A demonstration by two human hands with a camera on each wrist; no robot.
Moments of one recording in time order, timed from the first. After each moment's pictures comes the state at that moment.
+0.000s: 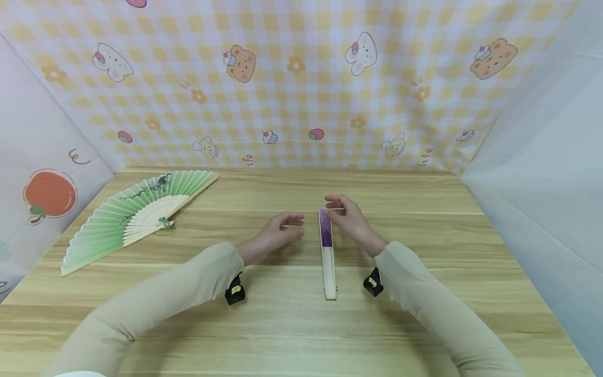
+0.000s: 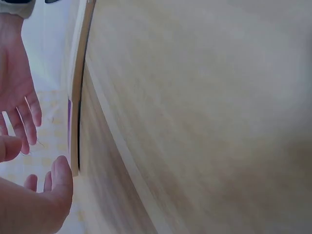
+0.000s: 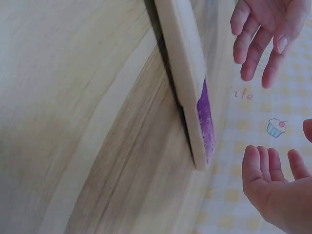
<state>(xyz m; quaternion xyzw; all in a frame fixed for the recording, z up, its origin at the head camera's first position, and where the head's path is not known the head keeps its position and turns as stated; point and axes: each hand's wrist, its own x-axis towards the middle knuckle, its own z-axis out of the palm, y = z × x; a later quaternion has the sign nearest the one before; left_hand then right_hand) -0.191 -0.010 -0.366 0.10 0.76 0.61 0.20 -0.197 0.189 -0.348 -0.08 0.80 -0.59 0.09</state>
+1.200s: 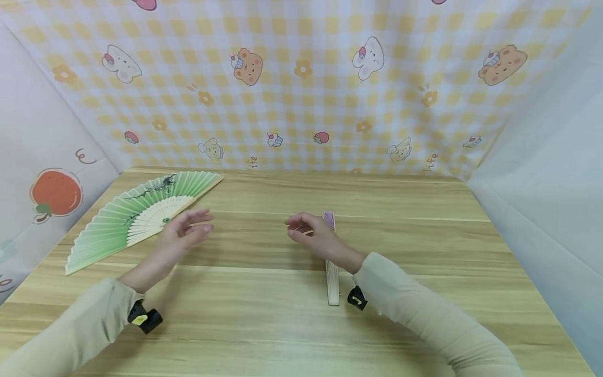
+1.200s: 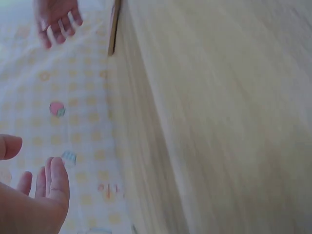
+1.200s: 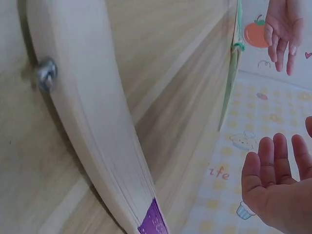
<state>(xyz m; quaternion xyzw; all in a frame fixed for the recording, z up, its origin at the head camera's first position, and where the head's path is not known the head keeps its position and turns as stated) -0.156 -0.171 -0.343 0.08 0.78 0.62 0.03 -0.174 0.130 -0.343 -0.24 0.80 -0.54 0.09</state>
